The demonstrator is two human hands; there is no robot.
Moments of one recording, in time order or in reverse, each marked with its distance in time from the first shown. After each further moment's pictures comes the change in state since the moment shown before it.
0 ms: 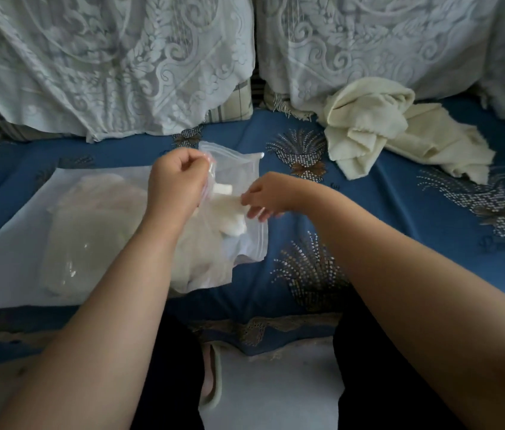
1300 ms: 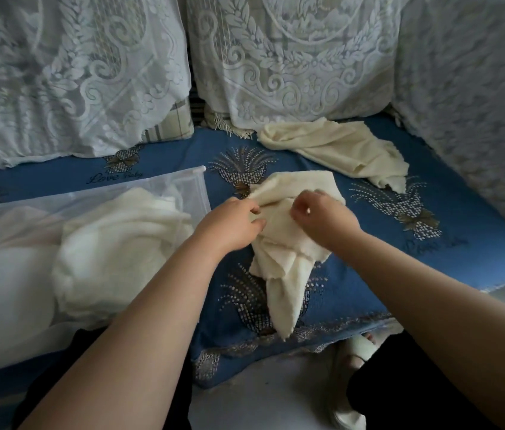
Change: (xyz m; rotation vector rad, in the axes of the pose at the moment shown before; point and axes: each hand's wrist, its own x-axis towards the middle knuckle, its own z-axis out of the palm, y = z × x) left_hand -0.008 0.011 0.132 0.753 -0.706 0.192; right_hand -0.086 0.115 -0.039 -0.256 0.690 0.275
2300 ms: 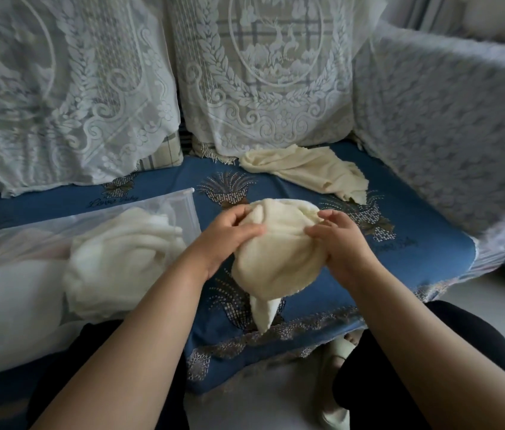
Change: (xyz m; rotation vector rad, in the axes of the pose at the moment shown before) left_hand -0.062 0.028 -0.007 -1.039 -0.093 0.164; right_hand -0.092 0.009 -0.045 1.314 0.136 0.345
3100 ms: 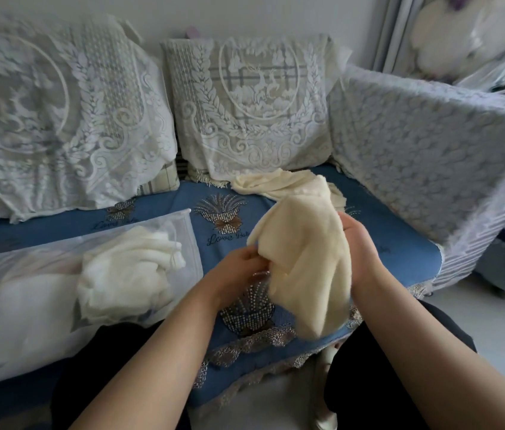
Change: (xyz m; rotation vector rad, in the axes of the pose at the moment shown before) left_hand -0.033 -0.013 0.037 -0.093 -0.162 -0.082; right_hand -0.080 -0.057 -0.016 0.465 -0.271 0.093
